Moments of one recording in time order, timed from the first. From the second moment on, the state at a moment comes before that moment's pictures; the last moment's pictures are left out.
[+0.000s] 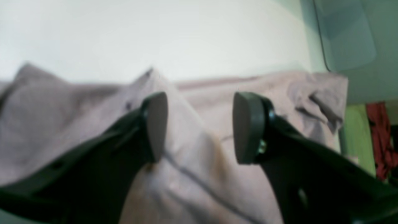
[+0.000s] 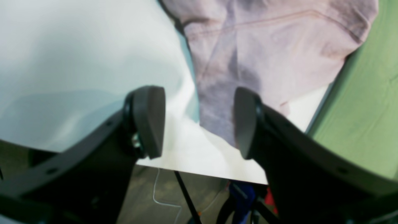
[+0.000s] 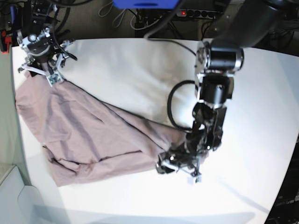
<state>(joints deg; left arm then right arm) -32.1 3.2 -3.9 43.4 -29.2 -12.6 27.3 -22.9 1.6 24.9 111.7 -17.7 40.1 -45.3</state>
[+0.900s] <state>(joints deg) -22.1 -4.8 -4.0 45.7 -20.1 -15.0 18.8 -19.1 1.4 25.2 115.6 -17.8 40.1 -45.7</state>
